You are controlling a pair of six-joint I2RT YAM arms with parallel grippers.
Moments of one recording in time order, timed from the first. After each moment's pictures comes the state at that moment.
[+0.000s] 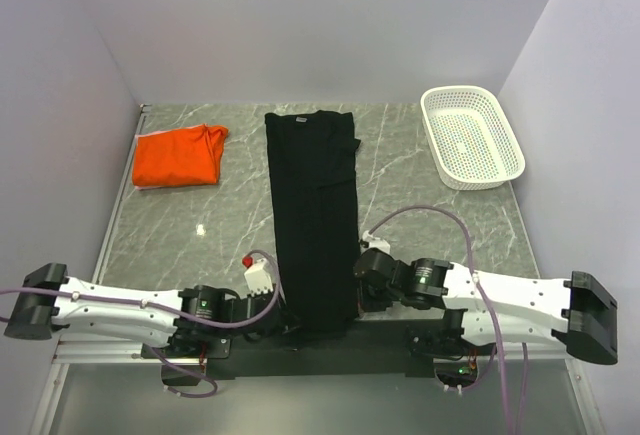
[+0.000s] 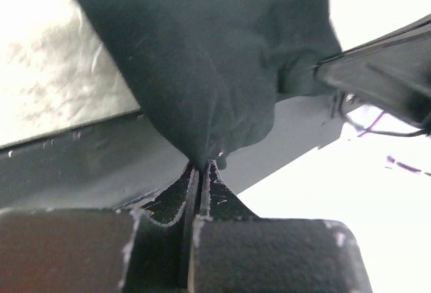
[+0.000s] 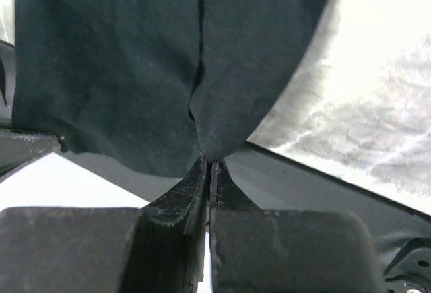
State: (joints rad) left arm -1.56 0.85 0.41 -0.41 -0.39 -1.56; right arm 1.18 0.99 0.56 -0.59 0.07 1.07
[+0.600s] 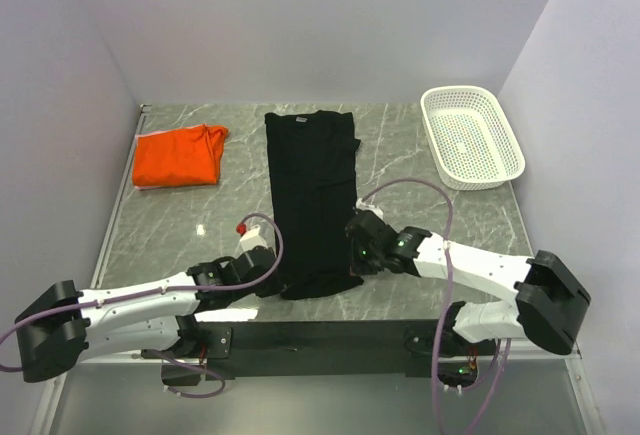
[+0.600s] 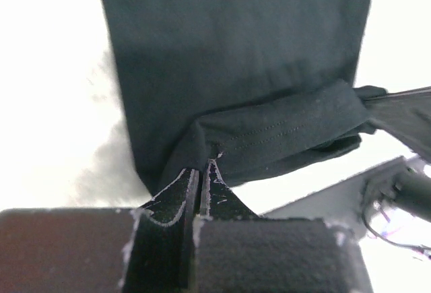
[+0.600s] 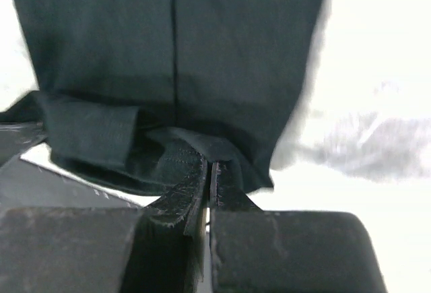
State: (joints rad) left arm -1.07 0.97 0.38 -0.20 -0.24 -1.20; right arm 0.92 1.25 0.69 -0.48 0.09 0.82
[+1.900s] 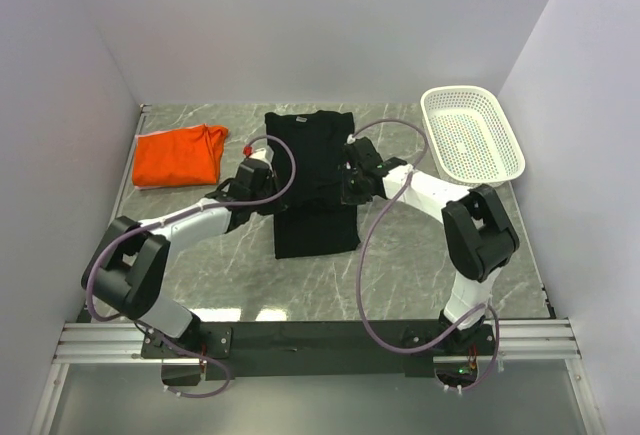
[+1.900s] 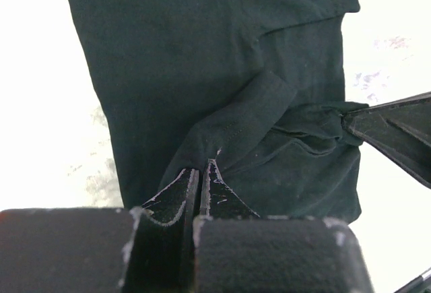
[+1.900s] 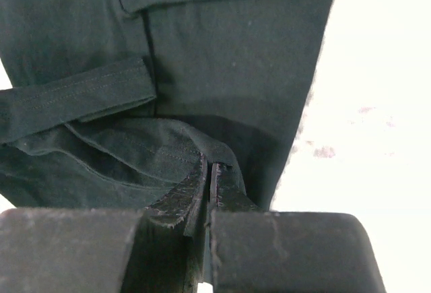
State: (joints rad) left arm -0.51 1.51 0.82 0.00 0.02 -0.64; right arm 0.55 1.78 1.21 -0.43 -0.01 0.49
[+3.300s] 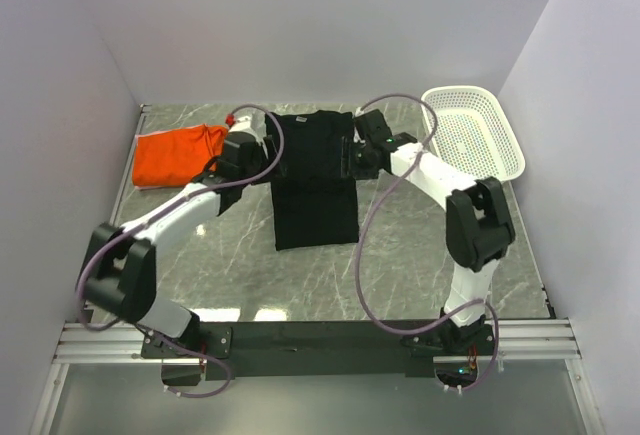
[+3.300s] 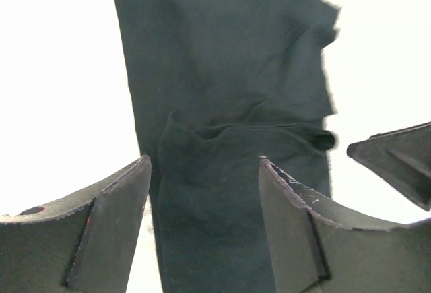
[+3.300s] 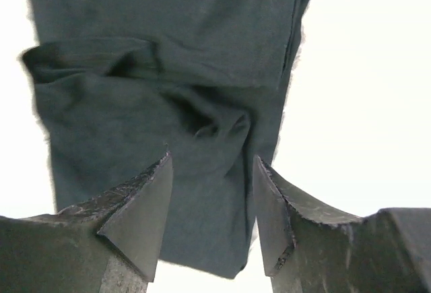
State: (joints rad) left arm -0.43 1.52 1.00 -0.04 -0.09 -0.55; right arm 0.46 1.89 1.45 -0.52 -0.05 0.42
